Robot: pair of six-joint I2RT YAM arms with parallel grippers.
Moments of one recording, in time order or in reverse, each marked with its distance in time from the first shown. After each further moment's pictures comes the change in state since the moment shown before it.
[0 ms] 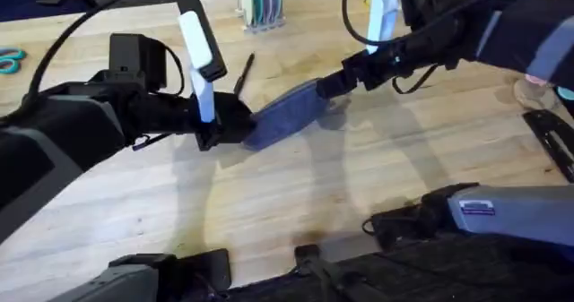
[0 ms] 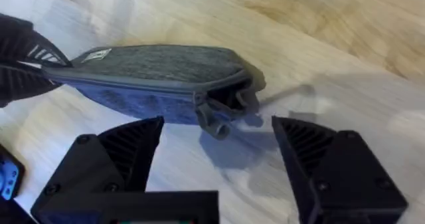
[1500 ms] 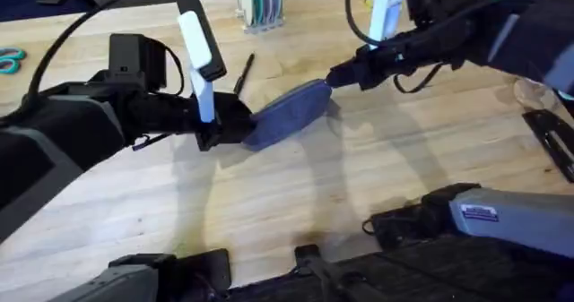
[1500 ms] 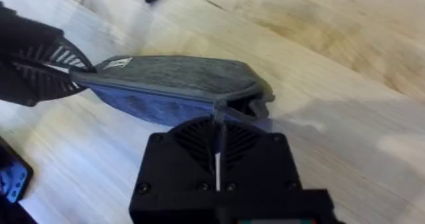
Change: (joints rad) left arm 0.000 0.000 0.000 -0.001 0.003 0.000; right arm 0.026 -0.071 0.000 0.009 -0.003 0.008
